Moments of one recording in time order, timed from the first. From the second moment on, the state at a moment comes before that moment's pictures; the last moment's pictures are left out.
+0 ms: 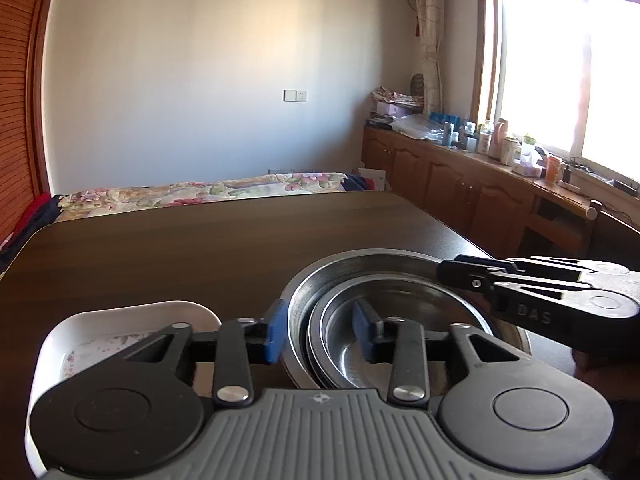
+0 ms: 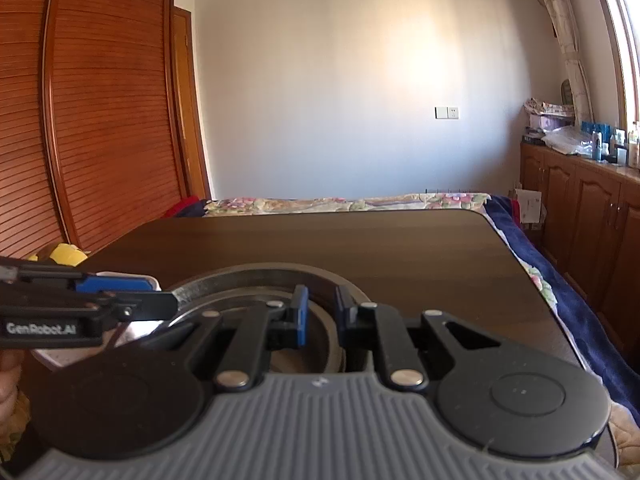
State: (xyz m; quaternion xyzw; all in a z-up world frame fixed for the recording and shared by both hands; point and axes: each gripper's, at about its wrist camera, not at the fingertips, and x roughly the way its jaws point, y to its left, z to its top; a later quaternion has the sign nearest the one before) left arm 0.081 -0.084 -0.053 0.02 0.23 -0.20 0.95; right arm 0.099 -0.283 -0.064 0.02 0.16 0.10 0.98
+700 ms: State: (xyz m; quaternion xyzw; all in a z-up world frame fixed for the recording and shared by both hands) left arm 0.080 -0.089 -0.066 0.01 0.22 -0.18 0.96; right arm 0.098 -0.295 -0.072 0.04 0.16 0.08 0.98
